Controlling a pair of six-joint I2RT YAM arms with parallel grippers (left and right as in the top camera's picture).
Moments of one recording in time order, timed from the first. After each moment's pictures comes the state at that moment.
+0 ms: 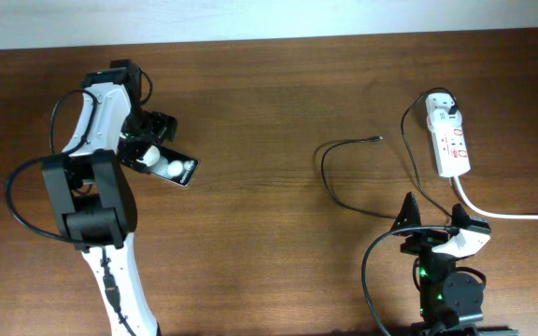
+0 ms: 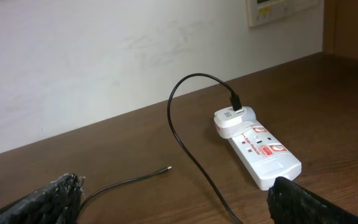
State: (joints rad) left arm 0.07 2.35 1.95 -1.23 0.07 -0.96; right arm 0.09 0.01 0.01 -0.05 0.26 0.29
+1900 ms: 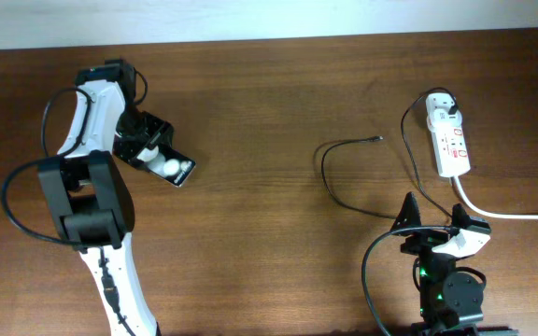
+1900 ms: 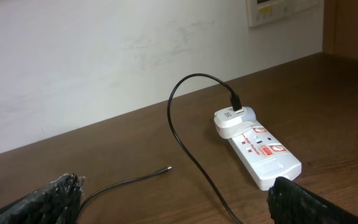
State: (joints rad) left arm 0.09 2.35 1.99 -1.32 0.13 -0.83; right arm 0.09 0.01 0.01 -0.05 0.26 0.29
